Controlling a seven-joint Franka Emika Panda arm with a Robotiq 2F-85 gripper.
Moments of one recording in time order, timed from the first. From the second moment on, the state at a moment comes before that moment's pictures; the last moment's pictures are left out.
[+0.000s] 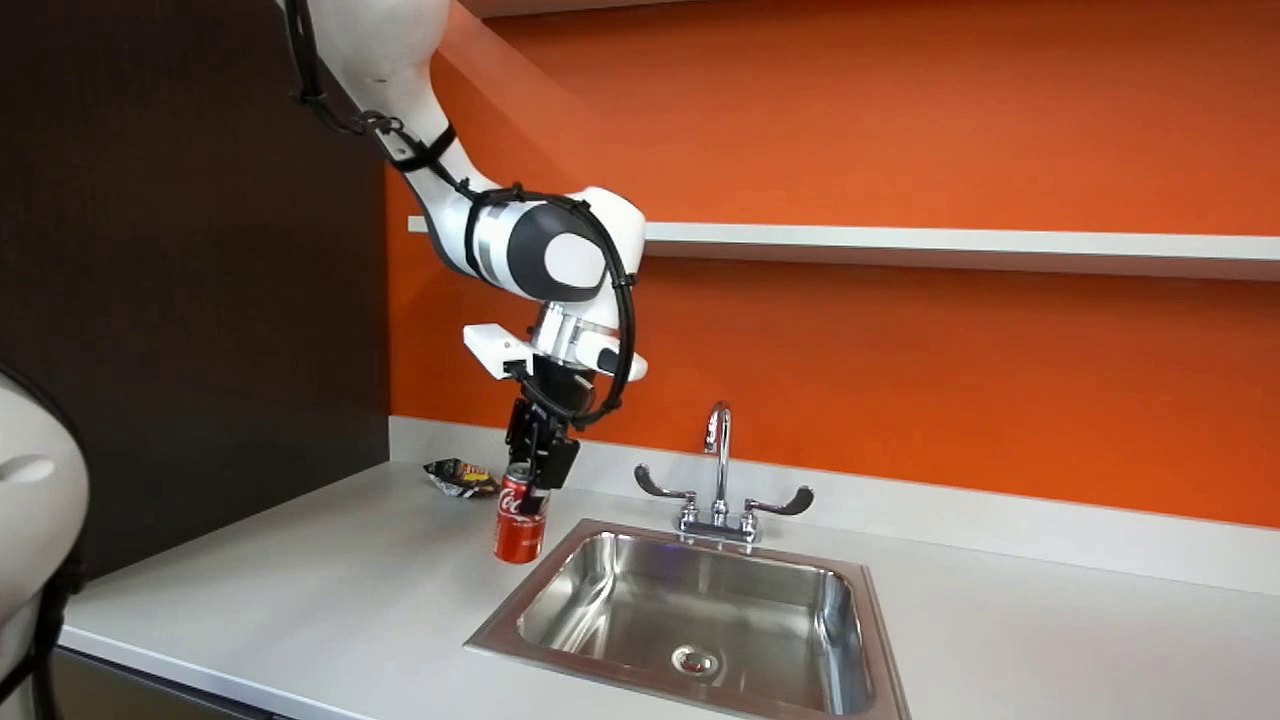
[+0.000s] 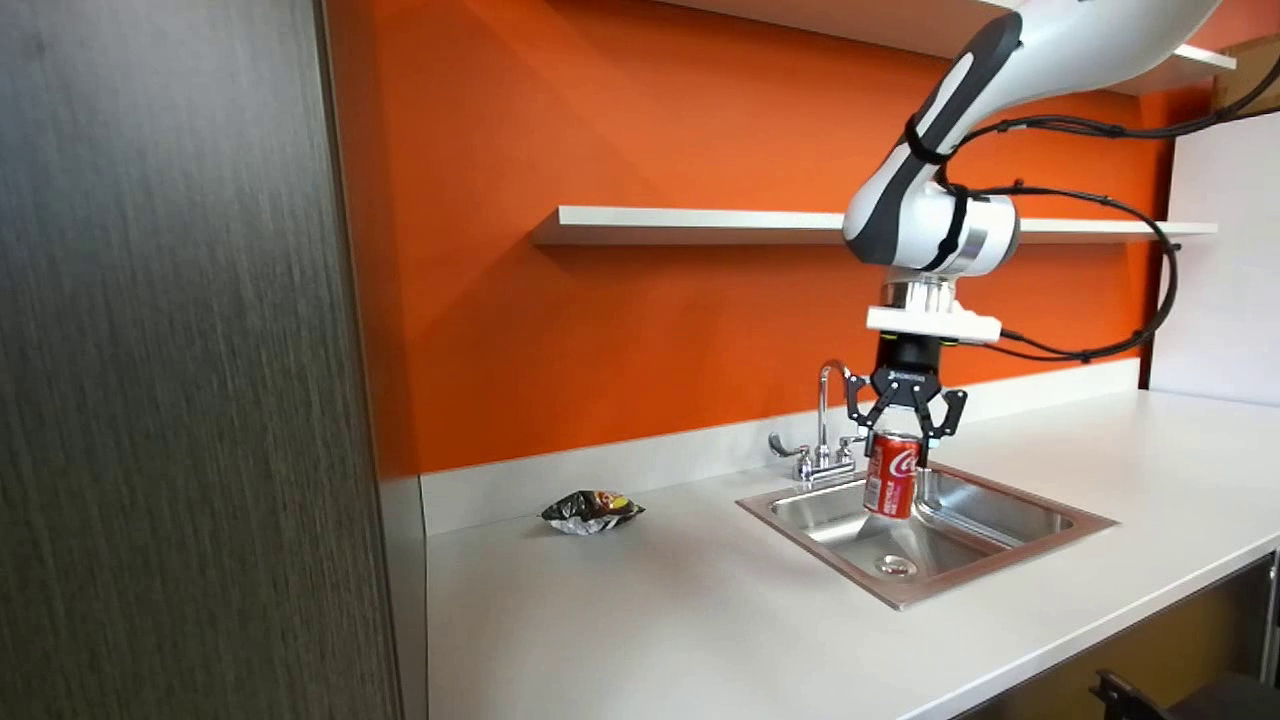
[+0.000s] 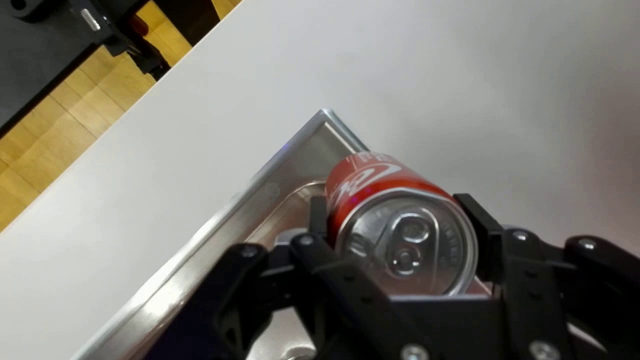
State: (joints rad) arm -0.11 -0.07 -0.17 -2.41 0.25 2.16 0.25
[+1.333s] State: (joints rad) arm -0.16 0.31 -0.22 -2.13 0.46 2.23 0.23
